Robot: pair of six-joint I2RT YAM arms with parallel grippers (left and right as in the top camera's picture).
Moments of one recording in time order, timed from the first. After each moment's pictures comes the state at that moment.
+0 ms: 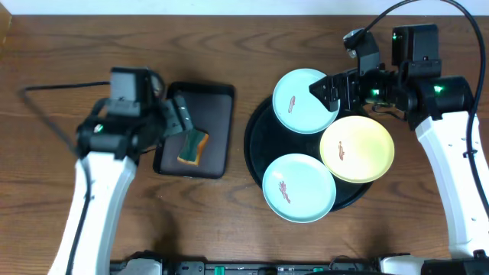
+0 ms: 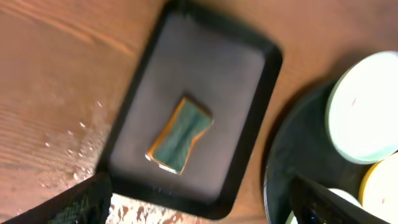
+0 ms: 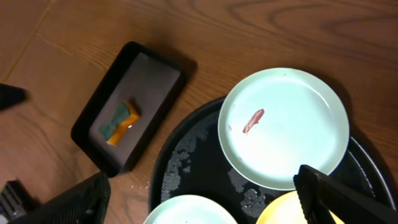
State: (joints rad) left arm -0.11 1.33 1.26 -1.00 0.06 -0.43; right arm 0.13 1.51 1.51 -0.90 -0.55 -0.05
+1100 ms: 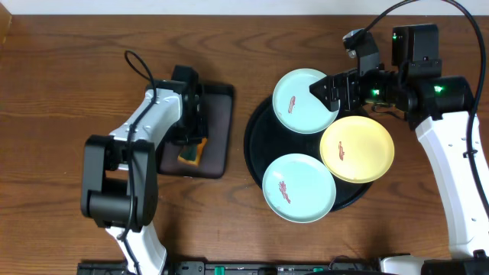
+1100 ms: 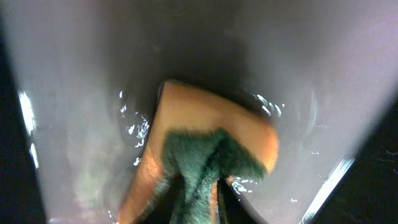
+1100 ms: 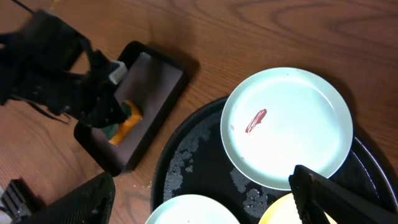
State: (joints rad) left arm -0.16 1.93 1.30 -0.94 0.08 -0.25; right arm 0.13 1.51 1.51 -0.90 -0.55 -0.05
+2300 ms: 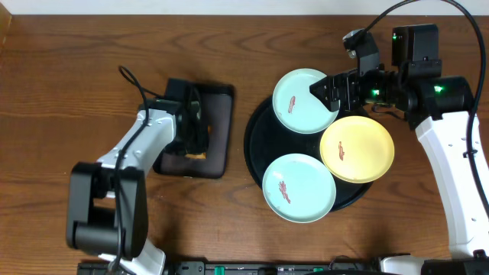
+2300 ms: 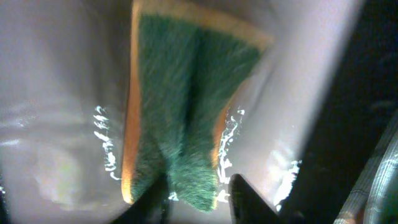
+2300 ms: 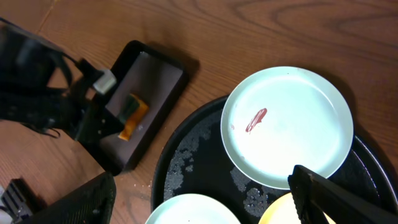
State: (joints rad) left arm -0.15 1.75 1.11 -0.79 0.17 -0.25; right arm 0.13 1.51 1.51 -0.90 -0.55 -0.05
